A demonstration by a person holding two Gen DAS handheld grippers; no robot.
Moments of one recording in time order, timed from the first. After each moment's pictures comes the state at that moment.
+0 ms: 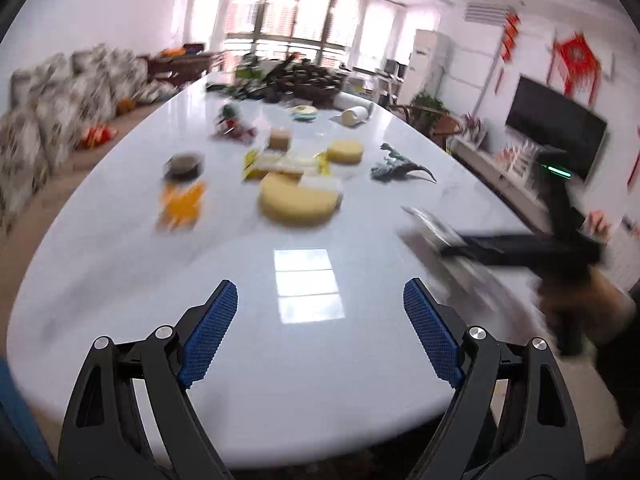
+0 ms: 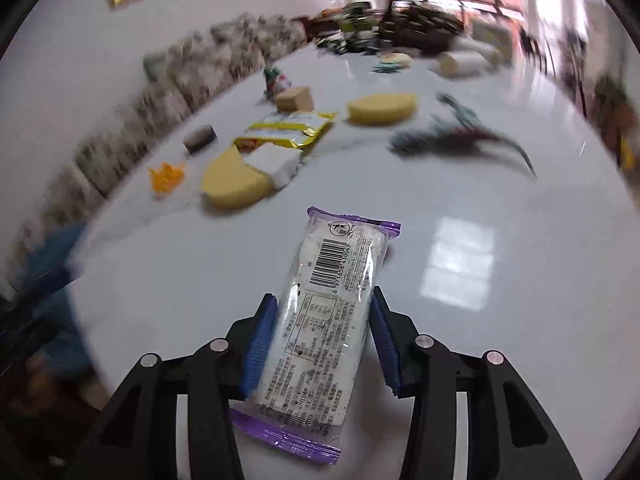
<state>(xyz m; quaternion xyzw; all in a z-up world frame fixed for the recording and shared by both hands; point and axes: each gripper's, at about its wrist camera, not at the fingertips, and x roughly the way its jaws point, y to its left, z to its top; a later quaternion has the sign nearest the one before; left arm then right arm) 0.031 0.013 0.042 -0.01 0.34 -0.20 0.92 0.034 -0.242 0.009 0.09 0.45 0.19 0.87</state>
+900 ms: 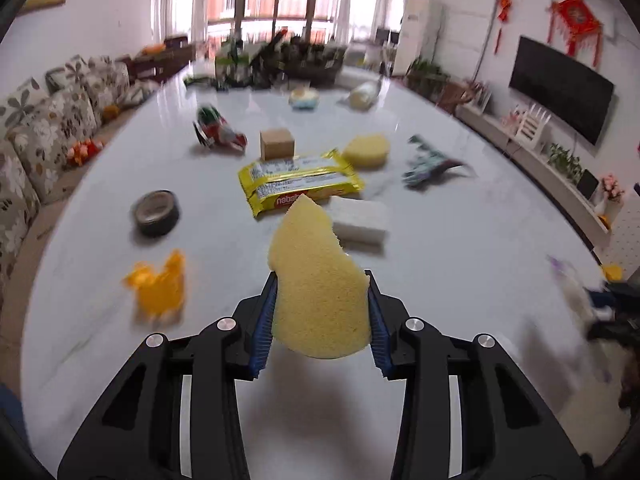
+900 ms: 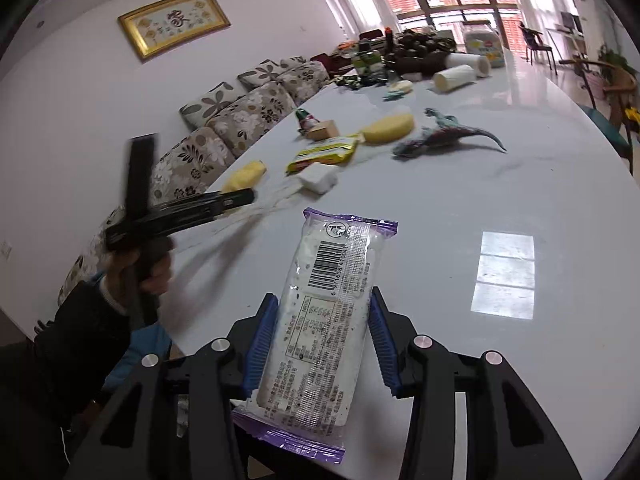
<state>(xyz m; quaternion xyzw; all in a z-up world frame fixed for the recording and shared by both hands) 0.101 0.014 0.041 0.03 0.37 -0.20 0.91 -0.037 -0.254 0.034 0.11 0.39 0.25 0.88</state>
